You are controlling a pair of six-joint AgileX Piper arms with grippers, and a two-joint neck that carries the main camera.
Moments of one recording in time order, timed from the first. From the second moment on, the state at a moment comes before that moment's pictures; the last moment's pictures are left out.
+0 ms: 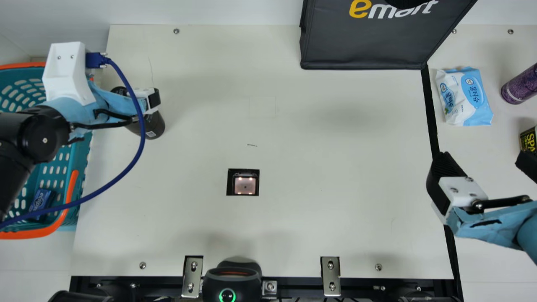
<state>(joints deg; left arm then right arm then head) -7.8 79.4 -56.8 -1.6 34.3 -8.0 0.6 42.6 -69.8 -0.8 69.4 0.0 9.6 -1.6</state>
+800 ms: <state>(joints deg) -13.5 71.0 -59.7 2.8 44.5 -17.4 0.6 42.6 -69.8 -0.8 69.5 0.0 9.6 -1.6</state>
